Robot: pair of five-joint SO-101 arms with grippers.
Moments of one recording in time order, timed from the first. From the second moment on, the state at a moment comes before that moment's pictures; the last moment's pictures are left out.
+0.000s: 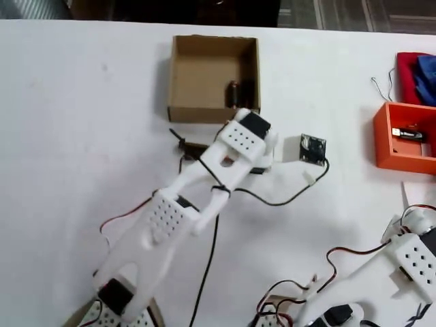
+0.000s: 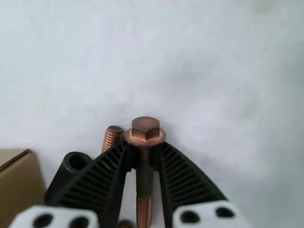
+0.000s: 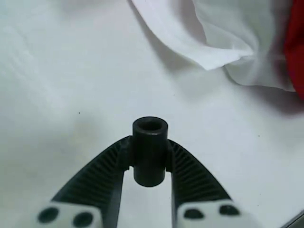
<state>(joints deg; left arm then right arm) 32.0 59.3 -55.0 82.2 -57.4 51.6 -43.4 48.5 67.3 24.5</state>
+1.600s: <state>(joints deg) -16.7 22.2 8.1 67.2 -11.0 30.9 -56.7 48.5 72.1 17.9</state>
